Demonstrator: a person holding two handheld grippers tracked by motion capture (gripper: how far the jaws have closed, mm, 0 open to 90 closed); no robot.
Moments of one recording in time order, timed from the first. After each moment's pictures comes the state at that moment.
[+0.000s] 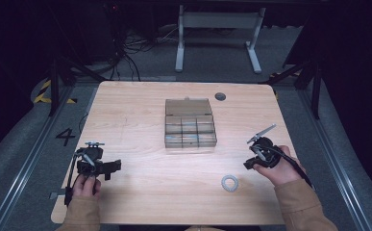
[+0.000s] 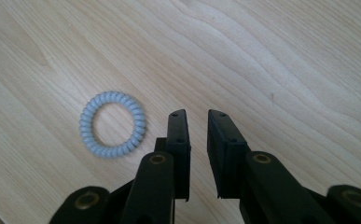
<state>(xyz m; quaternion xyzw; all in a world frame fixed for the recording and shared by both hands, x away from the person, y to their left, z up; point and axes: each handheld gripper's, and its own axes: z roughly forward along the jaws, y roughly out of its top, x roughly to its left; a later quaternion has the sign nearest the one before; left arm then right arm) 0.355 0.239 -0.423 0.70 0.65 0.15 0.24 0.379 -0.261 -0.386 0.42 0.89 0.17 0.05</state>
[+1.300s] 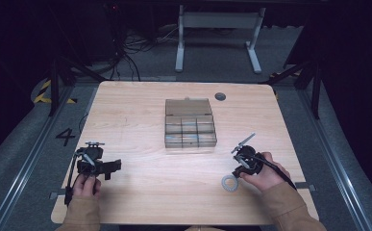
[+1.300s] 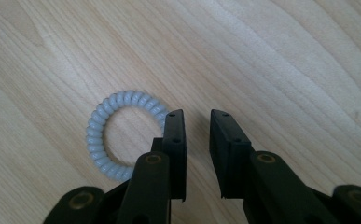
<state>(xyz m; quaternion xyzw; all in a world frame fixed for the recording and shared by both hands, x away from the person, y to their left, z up) 0.356 0.238 -0.423 0.70 0.66 0.14 0.24 0.378 -0.226 -0.424 0.39 0.91 0.14 0.03</state>
